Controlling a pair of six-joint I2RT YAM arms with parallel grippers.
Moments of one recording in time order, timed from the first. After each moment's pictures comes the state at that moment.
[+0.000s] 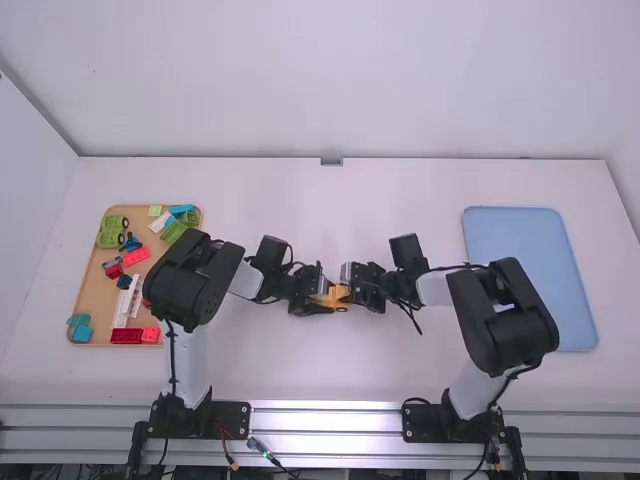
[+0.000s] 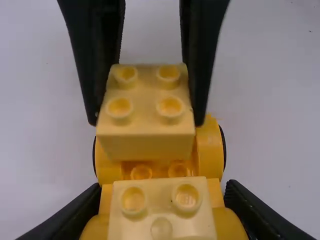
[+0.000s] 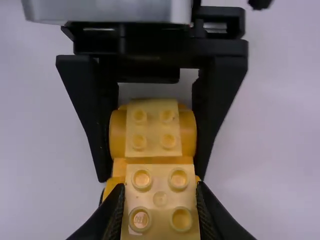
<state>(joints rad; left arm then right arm) -0.32 2.07 0.74 0.34 1.00 1.00 0.32 1.81 0.65 0.10 -0.87 -1.03</state>
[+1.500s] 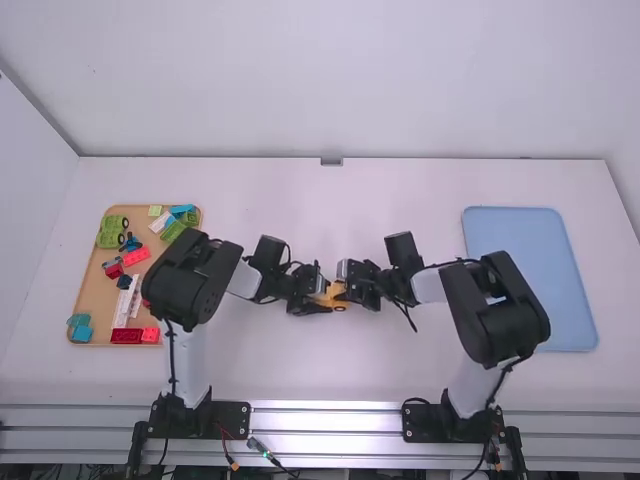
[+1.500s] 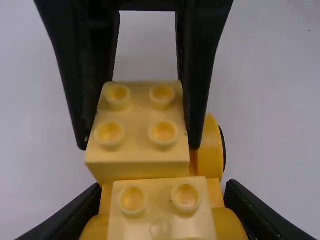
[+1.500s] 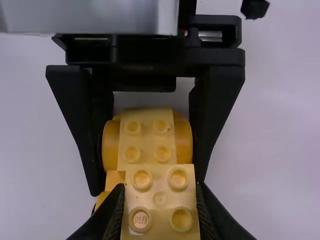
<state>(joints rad) -0.31 2.07 0.74 0.34 1.01 1.01 0.33 1.88 0.68 0.16 -0.90 -0.98</state>
